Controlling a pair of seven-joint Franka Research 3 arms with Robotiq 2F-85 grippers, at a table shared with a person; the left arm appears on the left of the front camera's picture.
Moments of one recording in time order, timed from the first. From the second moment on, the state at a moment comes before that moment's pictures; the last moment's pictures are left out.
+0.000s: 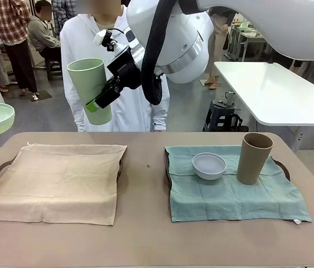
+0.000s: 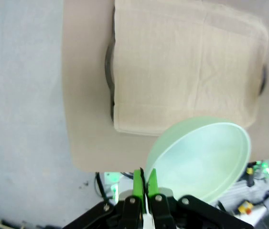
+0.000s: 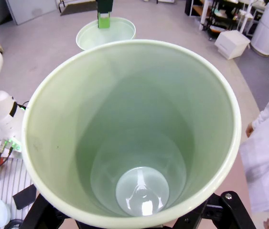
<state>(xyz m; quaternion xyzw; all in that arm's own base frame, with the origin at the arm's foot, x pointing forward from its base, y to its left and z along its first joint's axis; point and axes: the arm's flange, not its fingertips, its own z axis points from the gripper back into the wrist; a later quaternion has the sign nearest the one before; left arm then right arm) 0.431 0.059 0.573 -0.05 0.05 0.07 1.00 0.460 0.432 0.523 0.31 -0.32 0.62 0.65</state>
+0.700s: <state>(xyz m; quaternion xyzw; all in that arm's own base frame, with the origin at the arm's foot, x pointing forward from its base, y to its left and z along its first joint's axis) 0.475 0.023 0.449 -0.05 0.12 0.05 0.99 0.498 0.479 0.382 0.38 -0.26 0.60 0.66</state>
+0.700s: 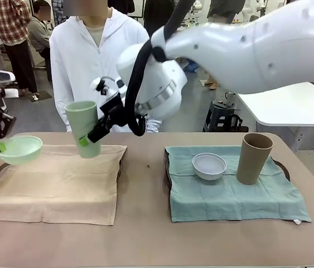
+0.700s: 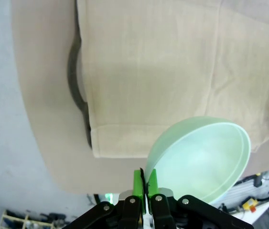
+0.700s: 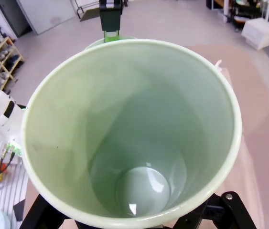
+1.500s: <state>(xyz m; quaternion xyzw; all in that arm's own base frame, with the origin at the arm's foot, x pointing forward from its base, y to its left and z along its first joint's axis) 0.474 0.025 0.461 -0.05 0.10 0.05 0.99 0.498 0.482 0.379 0.38 -0.25 0.60 0.66</state>
